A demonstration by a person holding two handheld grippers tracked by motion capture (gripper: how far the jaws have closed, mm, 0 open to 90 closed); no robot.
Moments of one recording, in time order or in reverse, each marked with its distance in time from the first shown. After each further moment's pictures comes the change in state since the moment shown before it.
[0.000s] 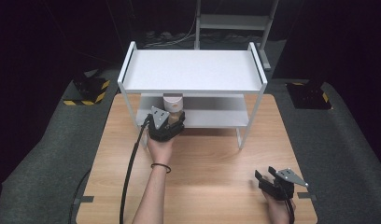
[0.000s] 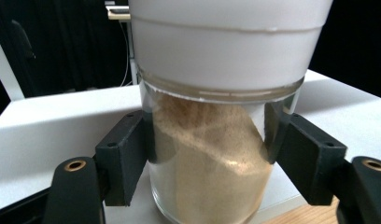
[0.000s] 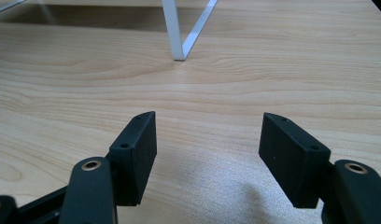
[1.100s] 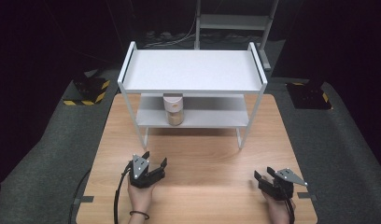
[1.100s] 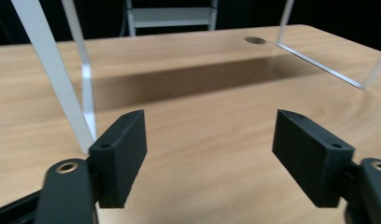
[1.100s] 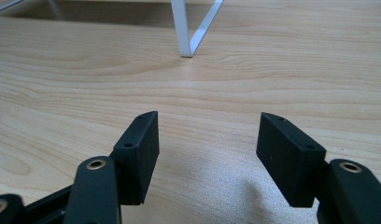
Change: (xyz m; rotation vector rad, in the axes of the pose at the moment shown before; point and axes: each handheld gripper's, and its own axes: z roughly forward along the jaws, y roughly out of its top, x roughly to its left) left arm 0.029 -0.117 -0.095 0.117 -0.039 -0.010; right arm -0.003 0.002 0.001 0.015 0.025 -0.010
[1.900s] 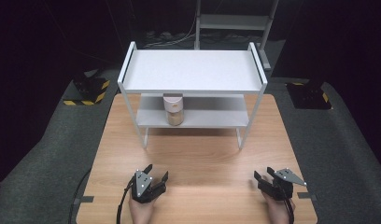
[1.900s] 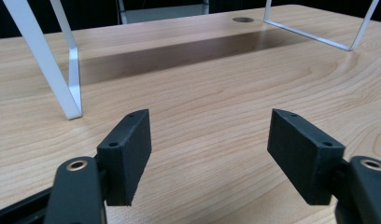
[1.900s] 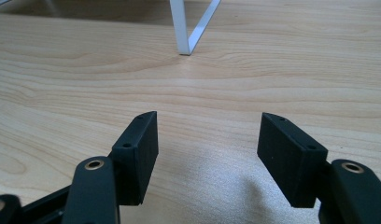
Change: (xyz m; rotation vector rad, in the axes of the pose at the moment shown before) left arm -0.018 -0.036 -0.009 -0.005 0.018 0.073; right arm 0.002 0.001 0.001 0.007 -0.009 -0.002
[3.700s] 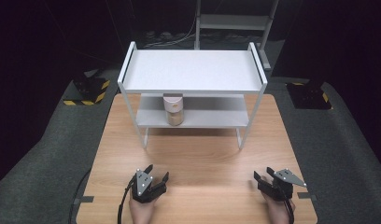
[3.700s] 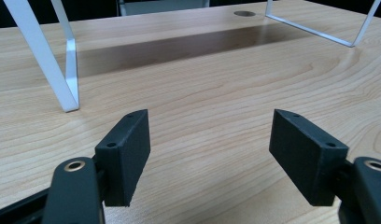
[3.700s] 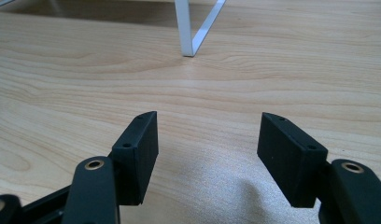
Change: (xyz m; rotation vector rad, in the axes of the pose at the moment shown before) left arm 0.001 0.003 0.001 0.022 -0.005 -0.016; right arm 0.000 -0.002 -0.001 -0.012 0.005 -0.018
